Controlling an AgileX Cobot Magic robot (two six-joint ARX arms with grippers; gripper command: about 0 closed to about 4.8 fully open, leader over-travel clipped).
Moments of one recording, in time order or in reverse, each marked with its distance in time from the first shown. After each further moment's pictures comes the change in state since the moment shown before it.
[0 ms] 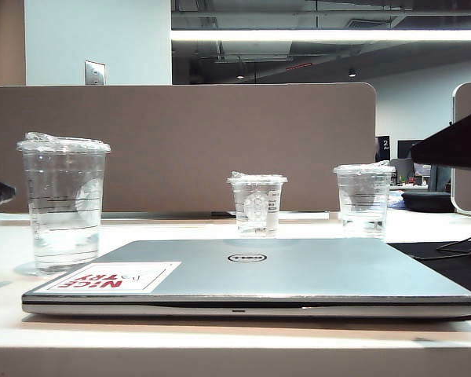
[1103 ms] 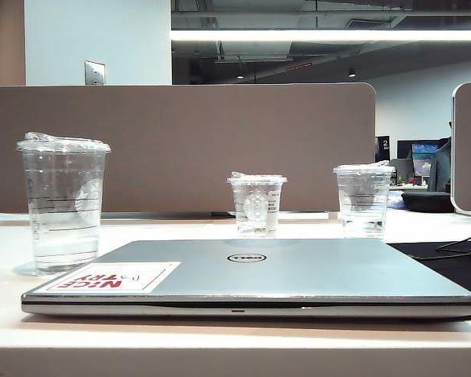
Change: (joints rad) left arm 0.000 -0.927 0.000 -0.407 -0.163 -0.097; right arm -0.763 -0.174 0.000 -0.004 0.000 0.000
